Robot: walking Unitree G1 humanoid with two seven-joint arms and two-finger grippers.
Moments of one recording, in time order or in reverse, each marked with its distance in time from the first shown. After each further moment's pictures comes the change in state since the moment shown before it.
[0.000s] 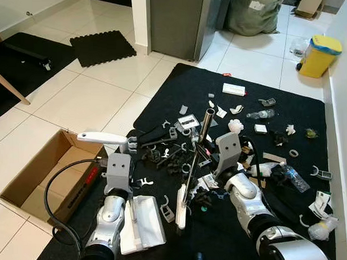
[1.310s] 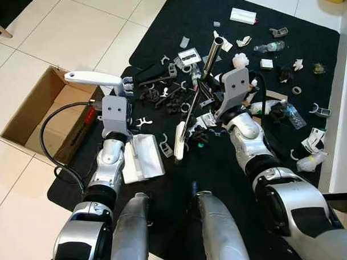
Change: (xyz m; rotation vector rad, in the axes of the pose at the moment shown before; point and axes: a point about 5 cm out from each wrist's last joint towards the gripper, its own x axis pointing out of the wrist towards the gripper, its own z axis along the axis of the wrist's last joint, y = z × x) left arm -0.001 0.000 -0.003 0.000 0.008 -0.001; right arm 0.003 0.000 0.004 -0.005 -0.012 0.003
